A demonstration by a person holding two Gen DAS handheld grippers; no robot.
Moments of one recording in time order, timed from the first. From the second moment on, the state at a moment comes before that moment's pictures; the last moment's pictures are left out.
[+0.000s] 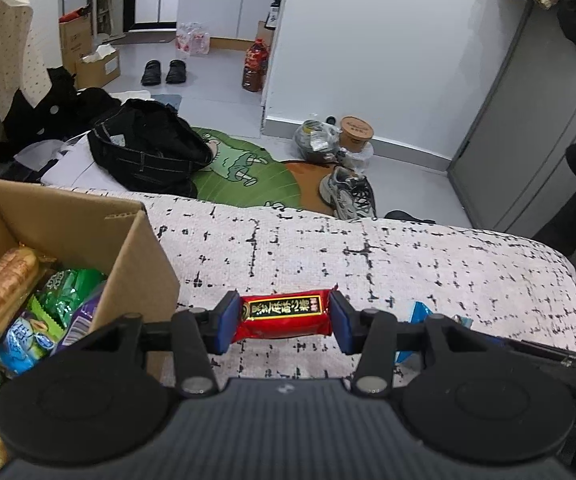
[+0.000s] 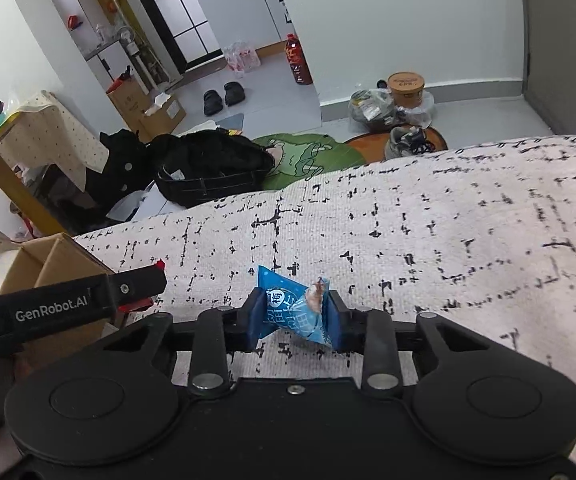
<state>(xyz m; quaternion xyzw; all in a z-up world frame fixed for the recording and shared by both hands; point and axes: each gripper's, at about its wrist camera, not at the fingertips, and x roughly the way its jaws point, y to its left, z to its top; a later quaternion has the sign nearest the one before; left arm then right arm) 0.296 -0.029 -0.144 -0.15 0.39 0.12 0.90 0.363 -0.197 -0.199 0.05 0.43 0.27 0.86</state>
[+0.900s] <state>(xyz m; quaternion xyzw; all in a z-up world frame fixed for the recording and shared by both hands) 0.231 -0.018 -0.086 -0.12 0.36 0.06 0.92 0.289 -0.211 -0.134 0.08 0.37 0.22 0.90</state>
